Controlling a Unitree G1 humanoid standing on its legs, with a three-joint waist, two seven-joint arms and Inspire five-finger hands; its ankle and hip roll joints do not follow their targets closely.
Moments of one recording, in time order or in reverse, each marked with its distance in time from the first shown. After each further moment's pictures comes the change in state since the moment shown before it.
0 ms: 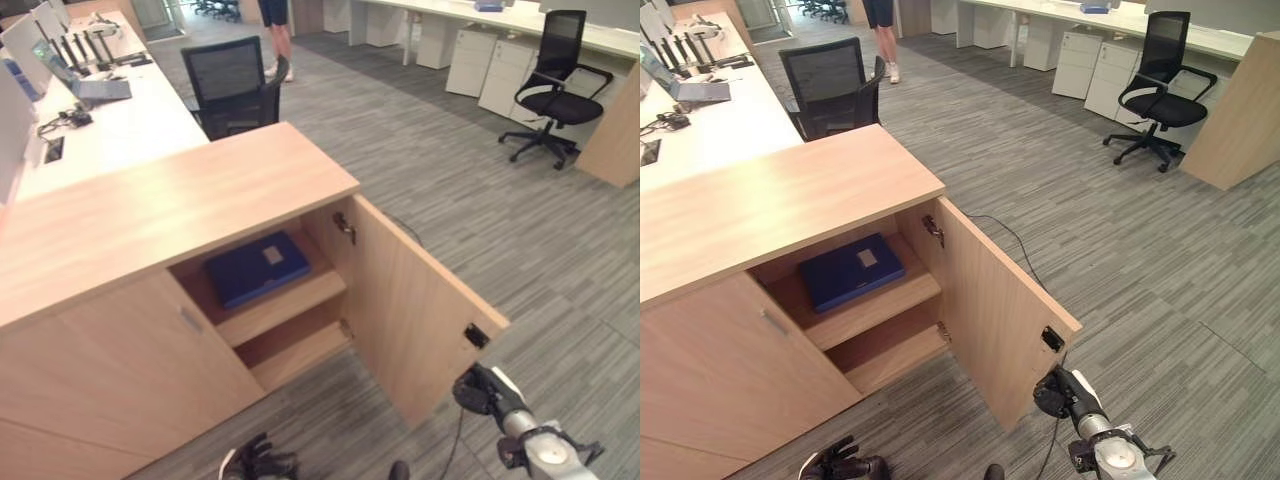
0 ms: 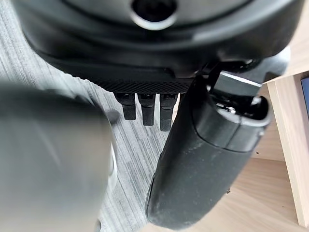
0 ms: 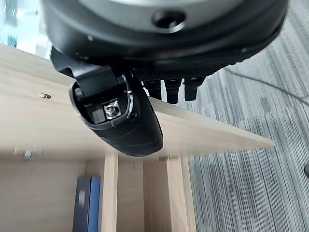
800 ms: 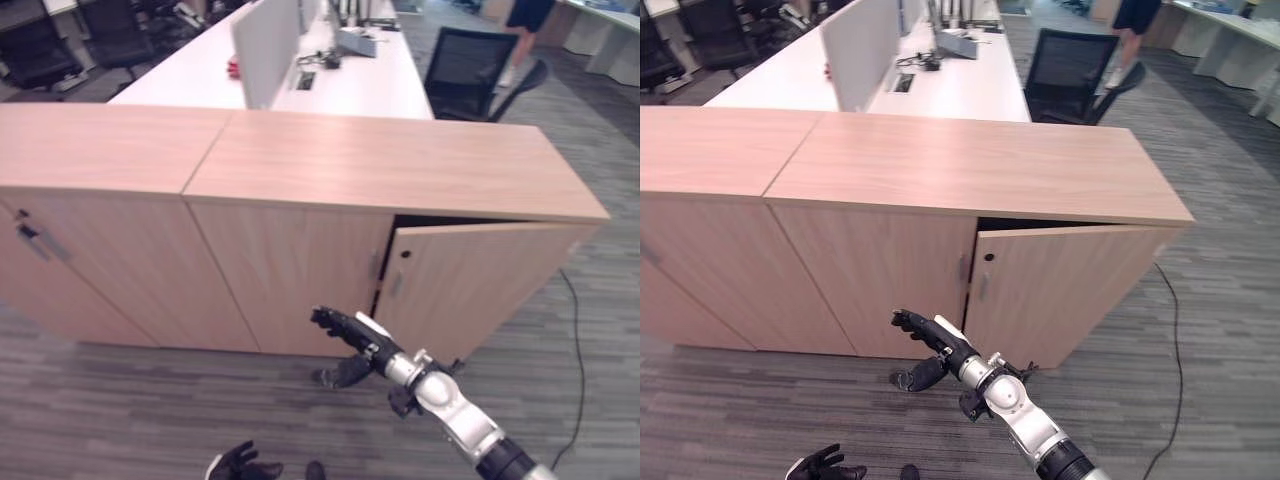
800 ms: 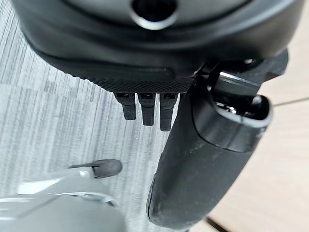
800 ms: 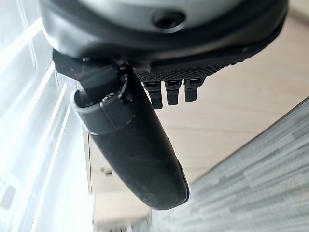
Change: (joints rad) left arm -0.014 0.068 -0.015 -0.003 0.060 0.019 0.019; right arm -0.350 0.267 0.245 -0.068 -0.096 -0.043 0.150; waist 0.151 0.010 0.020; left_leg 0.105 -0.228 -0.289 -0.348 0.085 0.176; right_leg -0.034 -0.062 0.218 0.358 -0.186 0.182
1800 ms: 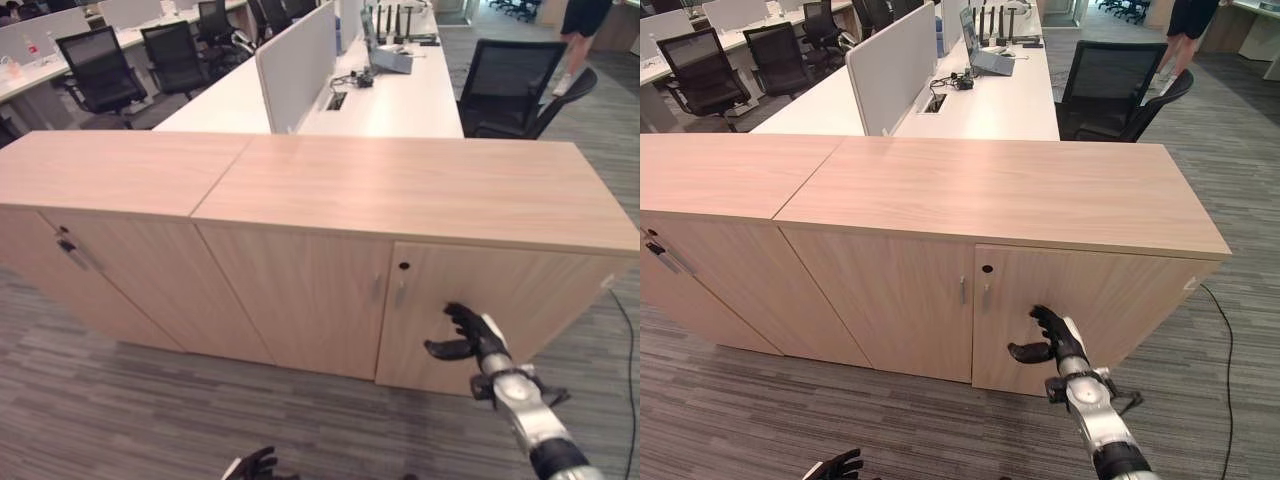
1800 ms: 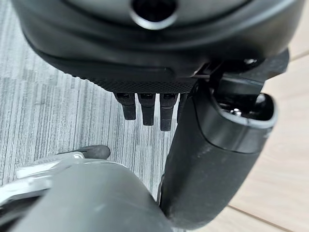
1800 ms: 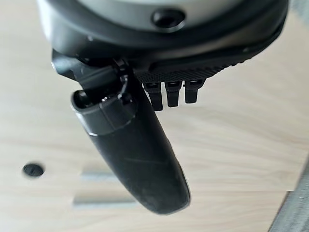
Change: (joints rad) left arm 0.179 0.014 -0.102 -0.211 0.060 0.007 -0.046; right arm -0.034 -0.106 -0.386 0.371 0.012 0.036 -0.232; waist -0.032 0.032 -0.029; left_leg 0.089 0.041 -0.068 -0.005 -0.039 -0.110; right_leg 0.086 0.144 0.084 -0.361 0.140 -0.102
